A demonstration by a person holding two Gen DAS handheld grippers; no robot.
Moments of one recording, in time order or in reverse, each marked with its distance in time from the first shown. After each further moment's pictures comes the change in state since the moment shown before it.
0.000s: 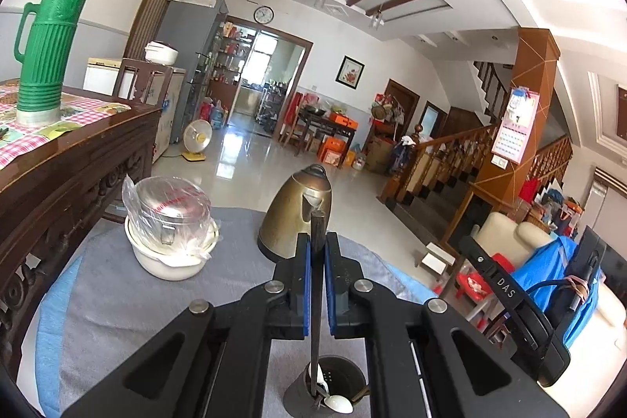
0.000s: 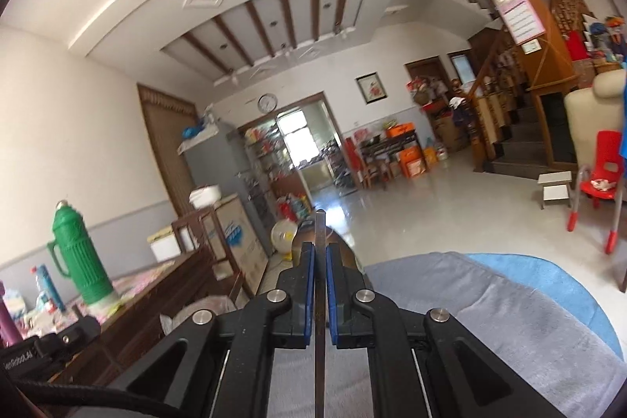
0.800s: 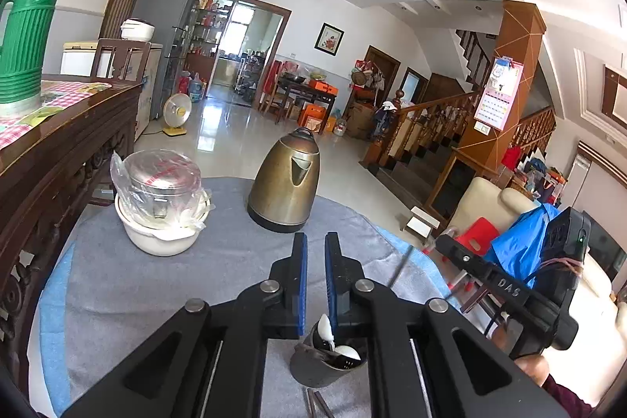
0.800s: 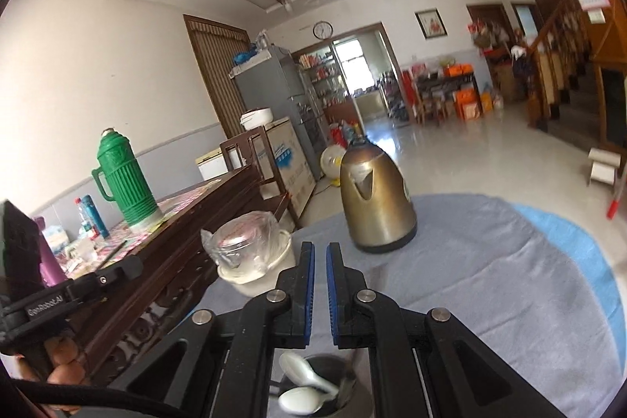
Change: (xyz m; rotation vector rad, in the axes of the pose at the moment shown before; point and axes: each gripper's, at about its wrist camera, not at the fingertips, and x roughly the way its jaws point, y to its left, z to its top) left arm -0.010 0.013 -0.006 0.035 0.128 -0.078; right arm 0.008 -0.007 -0.023 -0.056 0.289 0.203
